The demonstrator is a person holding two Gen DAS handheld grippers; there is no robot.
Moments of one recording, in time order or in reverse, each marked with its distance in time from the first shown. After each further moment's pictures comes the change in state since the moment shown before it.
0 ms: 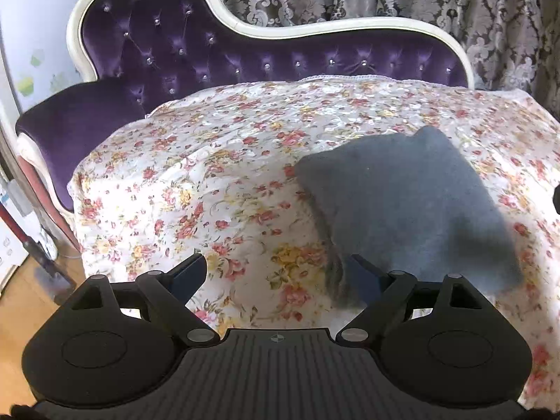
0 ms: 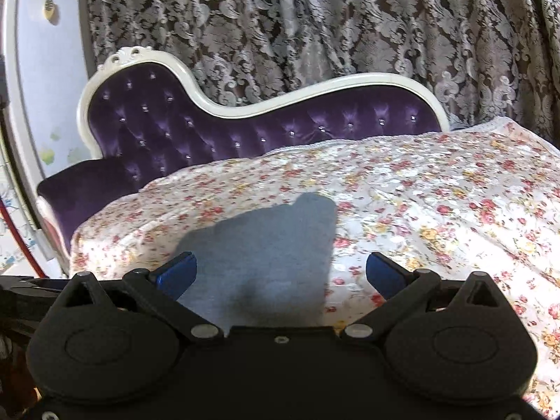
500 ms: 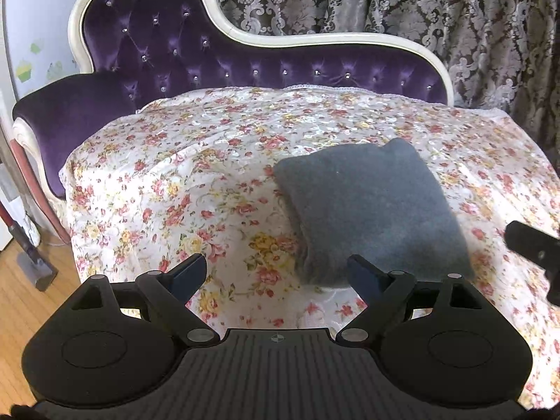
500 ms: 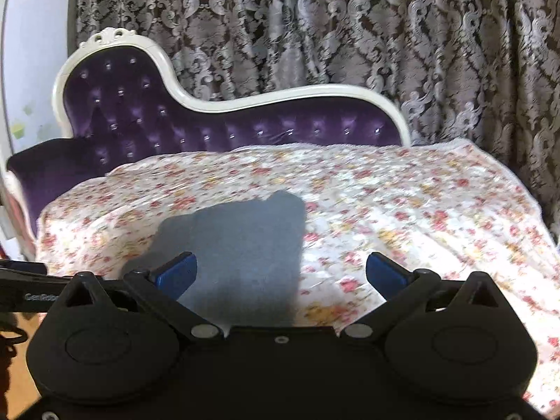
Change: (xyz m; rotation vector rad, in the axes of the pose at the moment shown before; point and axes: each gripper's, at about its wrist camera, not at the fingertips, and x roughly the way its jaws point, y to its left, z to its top) left arm -0.037 0.002 -0.011 -0.062 -0.016 -0.080; right arm -0.028 0.040 -0.006 -0.071 0.015 -0.188
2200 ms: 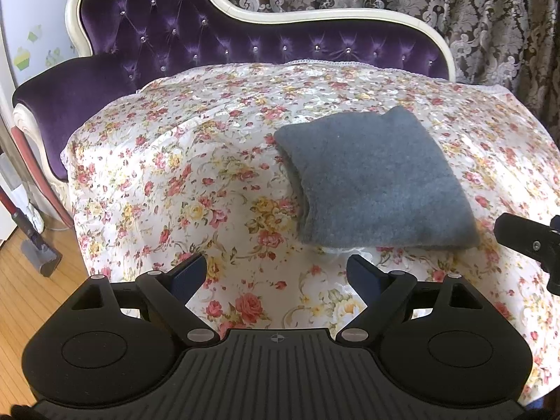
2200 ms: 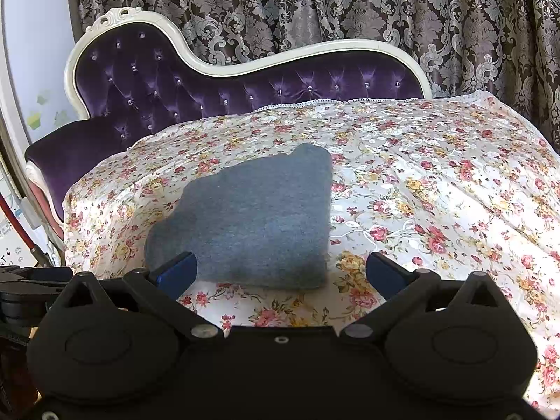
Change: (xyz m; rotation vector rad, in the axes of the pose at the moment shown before) left arm 0.001 -0.002 -0.018 0.018 0.073 0.016; right arm 0.000 -0.001 -0.014 0.048 0.133 0.081
